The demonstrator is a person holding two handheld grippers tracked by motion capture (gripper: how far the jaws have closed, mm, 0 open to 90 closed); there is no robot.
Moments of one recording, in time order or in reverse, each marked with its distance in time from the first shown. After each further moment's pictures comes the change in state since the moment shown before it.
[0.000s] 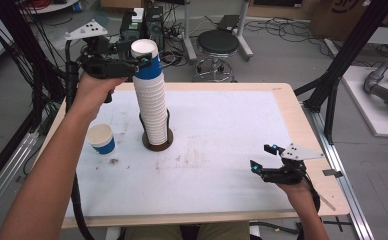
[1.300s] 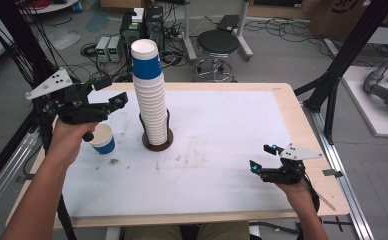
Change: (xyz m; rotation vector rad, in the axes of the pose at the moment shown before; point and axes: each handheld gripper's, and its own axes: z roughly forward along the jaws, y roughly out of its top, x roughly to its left) left arm -0.006 -0.071 -0.074 -0.117 -0.061 -0.033; right arm 0.000 -0.001 0.002 0.011 -0.011 -0.010
